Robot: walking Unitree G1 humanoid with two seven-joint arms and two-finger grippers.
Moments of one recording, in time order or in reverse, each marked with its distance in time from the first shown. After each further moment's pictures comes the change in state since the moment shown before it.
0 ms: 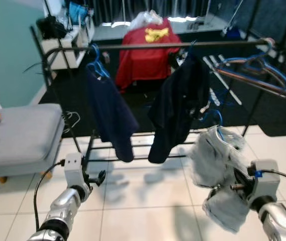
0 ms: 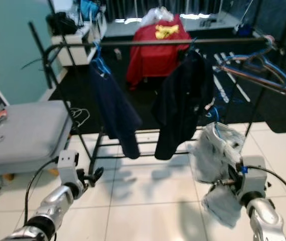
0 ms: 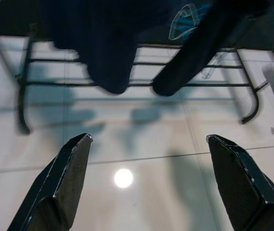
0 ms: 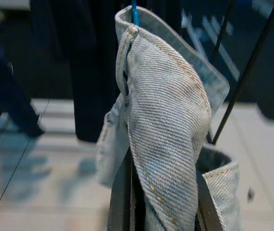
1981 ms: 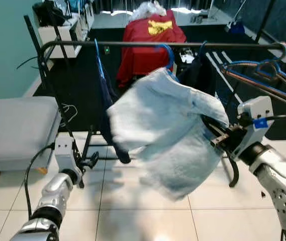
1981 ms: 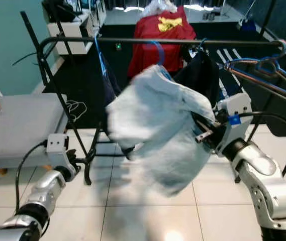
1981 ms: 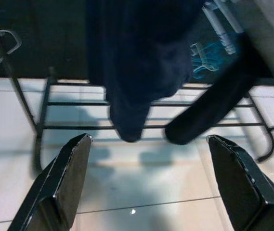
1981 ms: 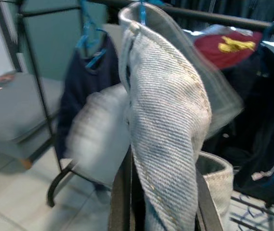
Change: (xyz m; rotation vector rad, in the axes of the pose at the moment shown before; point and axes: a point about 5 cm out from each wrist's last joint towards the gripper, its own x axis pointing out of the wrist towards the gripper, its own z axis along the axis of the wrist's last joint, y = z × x) left arm 0.002 0.016 0.043 0.072 -0.161 0.000; right arm 0.013 0.060 0.140 0.002 -0.235 0.364
